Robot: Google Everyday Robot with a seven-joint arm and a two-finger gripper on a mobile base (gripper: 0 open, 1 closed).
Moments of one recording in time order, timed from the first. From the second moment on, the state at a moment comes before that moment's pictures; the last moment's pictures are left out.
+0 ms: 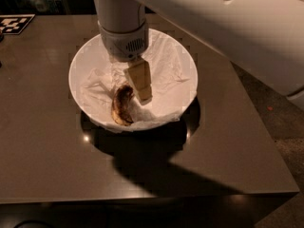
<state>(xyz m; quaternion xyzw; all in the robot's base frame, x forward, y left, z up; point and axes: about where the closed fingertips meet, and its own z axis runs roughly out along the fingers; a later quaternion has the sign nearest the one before) 0.521 0.044 0.922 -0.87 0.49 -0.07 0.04</state>
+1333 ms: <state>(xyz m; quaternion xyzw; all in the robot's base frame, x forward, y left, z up) 0.492 0.044 0.896 -0.90 0.43 -0.09 0.00</state>
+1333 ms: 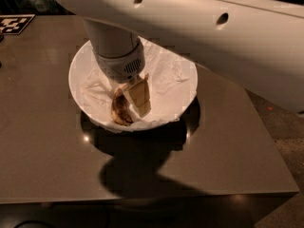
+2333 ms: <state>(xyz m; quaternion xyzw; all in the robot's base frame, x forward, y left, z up) 0.510 0.028 0.885 -0.91 0.39 -0.10 -0.01</state>
